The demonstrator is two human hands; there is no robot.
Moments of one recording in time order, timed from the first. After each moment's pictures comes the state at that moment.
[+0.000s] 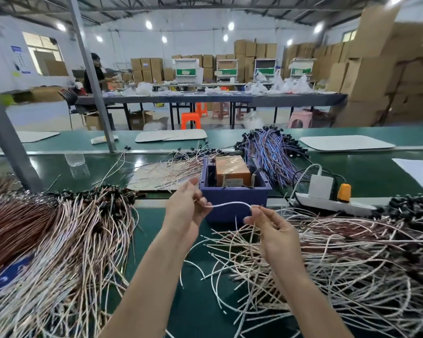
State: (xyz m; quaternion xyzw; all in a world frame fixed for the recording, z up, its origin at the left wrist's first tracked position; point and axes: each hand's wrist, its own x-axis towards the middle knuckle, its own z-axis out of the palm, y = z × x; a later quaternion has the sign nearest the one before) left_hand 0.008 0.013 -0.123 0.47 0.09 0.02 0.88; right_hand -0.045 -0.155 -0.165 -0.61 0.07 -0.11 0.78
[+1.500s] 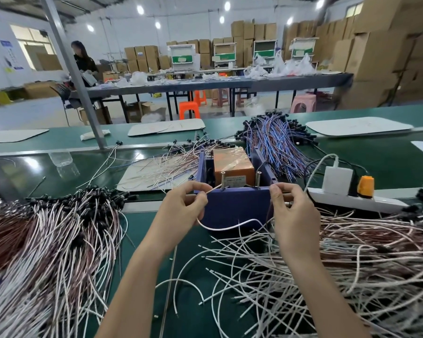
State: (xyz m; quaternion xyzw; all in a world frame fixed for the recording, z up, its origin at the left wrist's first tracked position) left_hand 0.049 0.035 -0.153 0.80 -0.13 0.09 0.57; right_hand 0.025 -0.178 -0.173 -0.79 0.08 -0.32 0.52
